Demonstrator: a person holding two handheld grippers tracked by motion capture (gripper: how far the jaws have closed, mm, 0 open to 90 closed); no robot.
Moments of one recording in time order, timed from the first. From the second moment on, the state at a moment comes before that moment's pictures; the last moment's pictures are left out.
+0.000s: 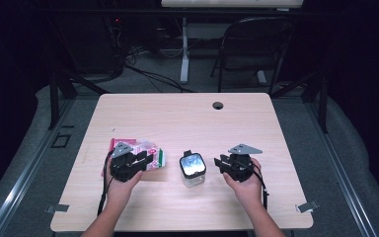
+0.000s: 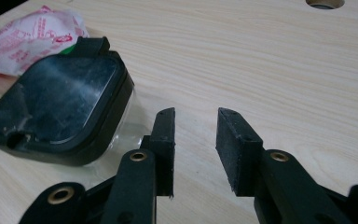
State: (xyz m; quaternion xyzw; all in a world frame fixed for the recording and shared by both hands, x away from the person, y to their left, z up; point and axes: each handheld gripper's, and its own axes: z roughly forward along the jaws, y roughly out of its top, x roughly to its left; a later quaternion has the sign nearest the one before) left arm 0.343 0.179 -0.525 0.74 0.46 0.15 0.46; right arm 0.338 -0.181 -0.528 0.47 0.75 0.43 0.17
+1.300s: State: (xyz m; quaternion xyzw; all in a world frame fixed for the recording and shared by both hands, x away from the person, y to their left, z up) left arm 0.341 0.112 -0.552 0.80 0.40 0.12 0.44; right arm 0.331 -0.161 -0.547 0.44 0.77 0.43 0.15
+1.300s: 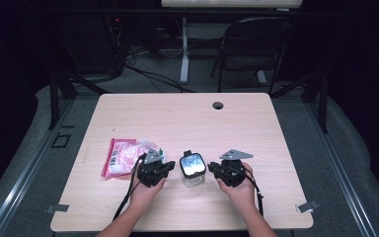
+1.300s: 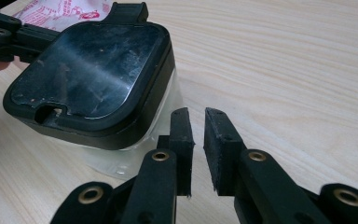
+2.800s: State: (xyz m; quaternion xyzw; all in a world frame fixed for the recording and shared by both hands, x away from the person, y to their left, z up) left arm 0.336 0.107 -0.548 0.80 0.39 0.11 0.44; right arm 0.309 -0.161 -0.541 0.42 0.80 0.42 0.10
